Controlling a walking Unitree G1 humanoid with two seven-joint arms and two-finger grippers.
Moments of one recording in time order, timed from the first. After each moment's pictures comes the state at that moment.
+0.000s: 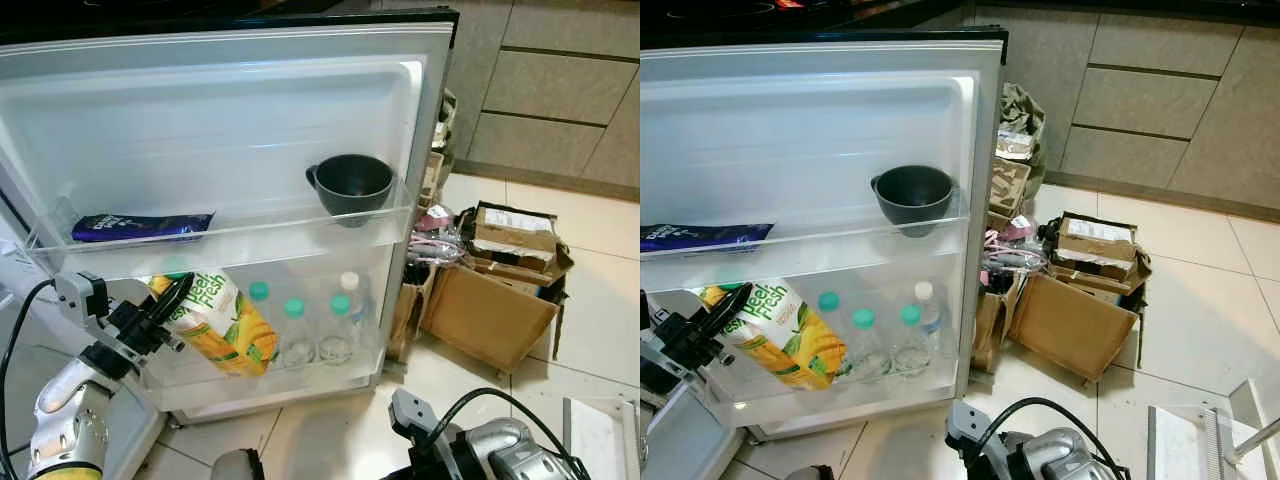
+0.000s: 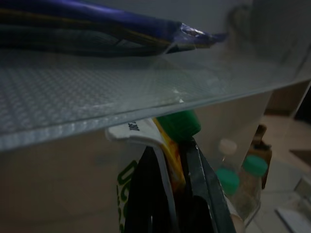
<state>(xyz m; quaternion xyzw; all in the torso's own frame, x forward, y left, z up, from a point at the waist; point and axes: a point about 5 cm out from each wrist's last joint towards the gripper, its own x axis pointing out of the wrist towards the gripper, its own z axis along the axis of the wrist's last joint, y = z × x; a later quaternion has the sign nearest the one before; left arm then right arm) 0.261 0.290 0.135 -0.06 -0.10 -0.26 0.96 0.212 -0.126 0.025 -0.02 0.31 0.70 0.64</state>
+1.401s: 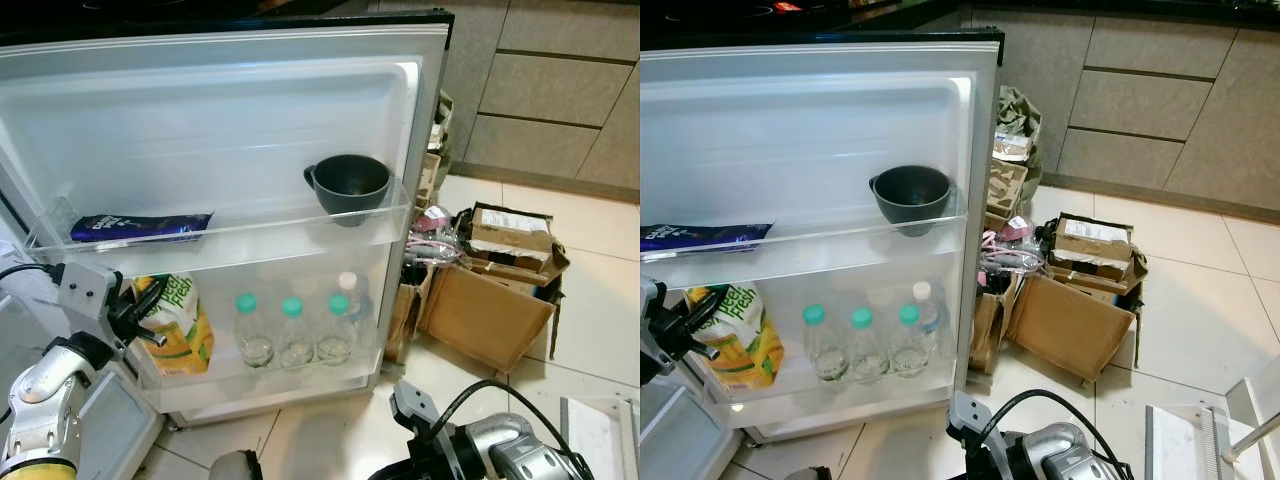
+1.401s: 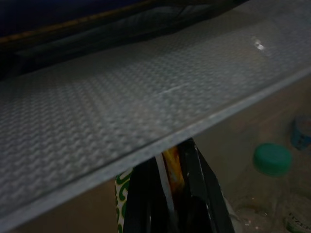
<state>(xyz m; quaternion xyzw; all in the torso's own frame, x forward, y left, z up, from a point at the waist) 0.269 0.311 0.138 0.10 -0.06 -0.12 0.99 0.215 -0.126 0.033 0.01 0.30 0.70 0.65</state>
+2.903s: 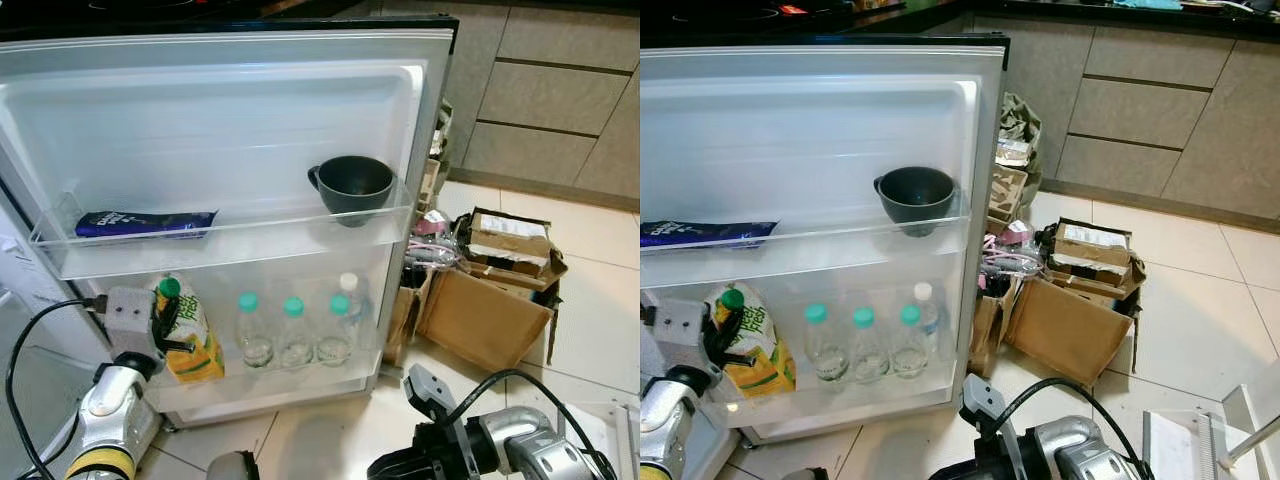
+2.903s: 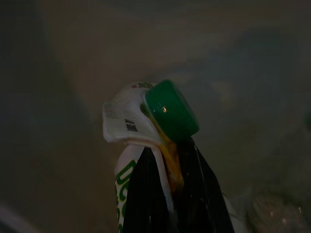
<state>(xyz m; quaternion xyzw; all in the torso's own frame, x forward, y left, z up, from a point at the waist) 0.284 0.286 0.072 0.10 -0.01 -0.02 0.99 0.215 -0.130 0.055 0.03 0.27 0.70 0.66</state>
